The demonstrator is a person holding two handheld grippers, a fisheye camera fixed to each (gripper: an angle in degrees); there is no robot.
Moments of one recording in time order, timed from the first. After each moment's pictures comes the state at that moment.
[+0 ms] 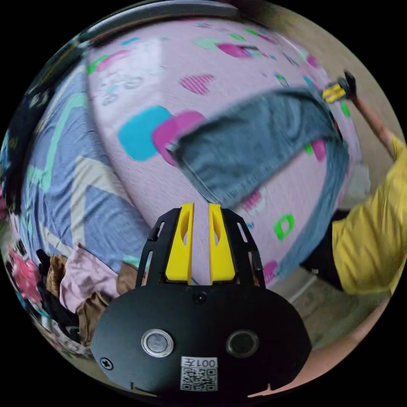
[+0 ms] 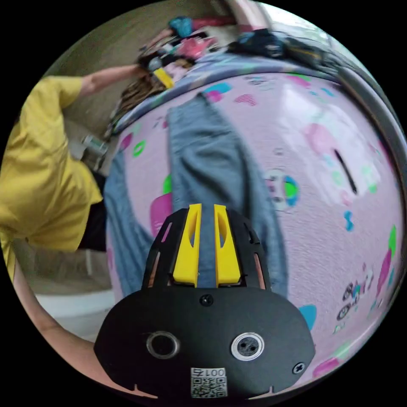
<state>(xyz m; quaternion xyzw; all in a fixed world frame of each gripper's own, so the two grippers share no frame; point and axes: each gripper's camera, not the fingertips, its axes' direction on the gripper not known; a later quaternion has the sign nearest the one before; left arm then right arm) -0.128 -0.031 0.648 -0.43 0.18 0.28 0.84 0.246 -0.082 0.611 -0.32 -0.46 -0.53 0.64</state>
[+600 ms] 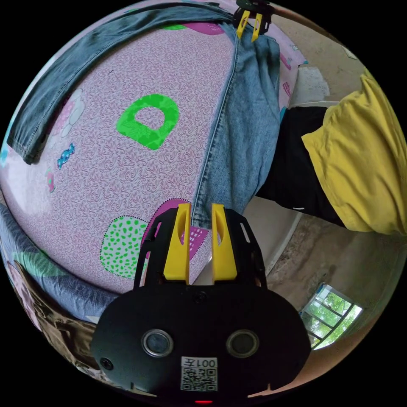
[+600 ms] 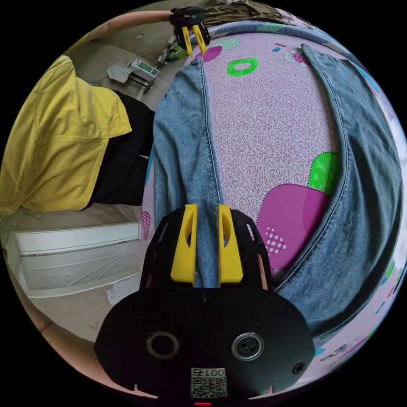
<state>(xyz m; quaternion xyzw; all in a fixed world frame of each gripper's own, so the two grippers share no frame) -0.064 0.223 0.528 -0.49 0.31 0.40 0.71 0.143 0.097 0.542 -0.40 -0.43 -0.64 0.49</state>
